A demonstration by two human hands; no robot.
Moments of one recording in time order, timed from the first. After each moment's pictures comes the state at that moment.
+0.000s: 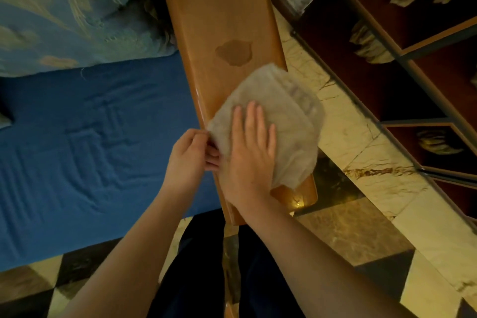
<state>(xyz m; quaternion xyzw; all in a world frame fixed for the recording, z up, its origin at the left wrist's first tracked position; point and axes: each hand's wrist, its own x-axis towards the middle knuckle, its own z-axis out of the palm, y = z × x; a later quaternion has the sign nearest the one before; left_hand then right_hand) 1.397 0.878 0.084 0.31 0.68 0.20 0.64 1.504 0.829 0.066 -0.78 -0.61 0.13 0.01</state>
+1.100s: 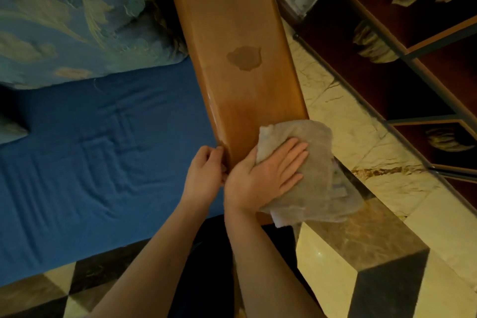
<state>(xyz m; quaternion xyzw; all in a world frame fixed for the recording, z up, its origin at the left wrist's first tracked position) 1.389 0.862 0.076 0.33 0.71 0.13 0.61 1.452 0.835 0.077 -0.96 -0.17 0.12 0.21</state>
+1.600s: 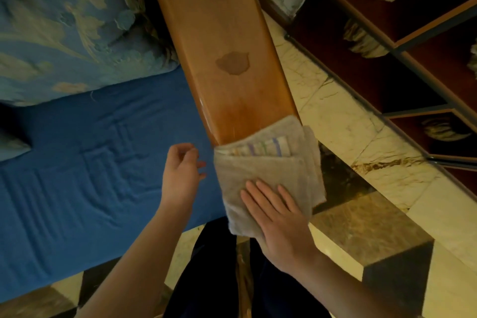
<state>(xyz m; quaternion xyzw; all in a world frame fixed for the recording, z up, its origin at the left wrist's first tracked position) 1.371 0.876 0.087 0.30 0.74 0.20 0.57 1.536 0.699 0.061 -0.65 -0.75 0.15 0.02</state>
